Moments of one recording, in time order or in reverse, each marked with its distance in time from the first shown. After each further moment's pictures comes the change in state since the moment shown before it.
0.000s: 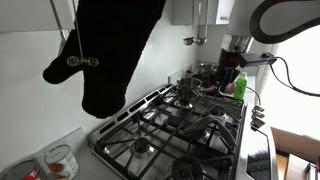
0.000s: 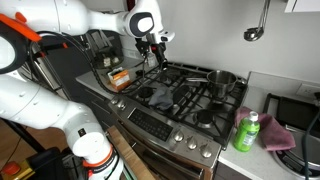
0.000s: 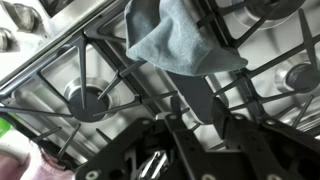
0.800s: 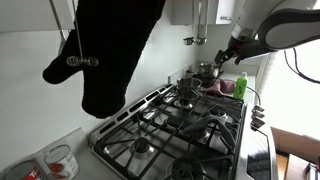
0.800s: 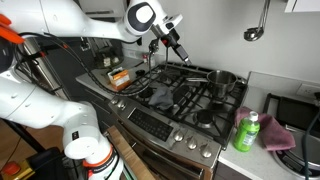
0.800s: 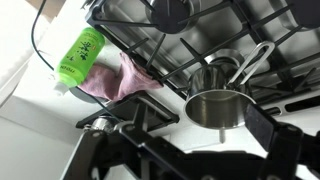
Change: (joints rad) arm -0.196 -0.062 0.047 -0.015 -0.399 0.187 0.192
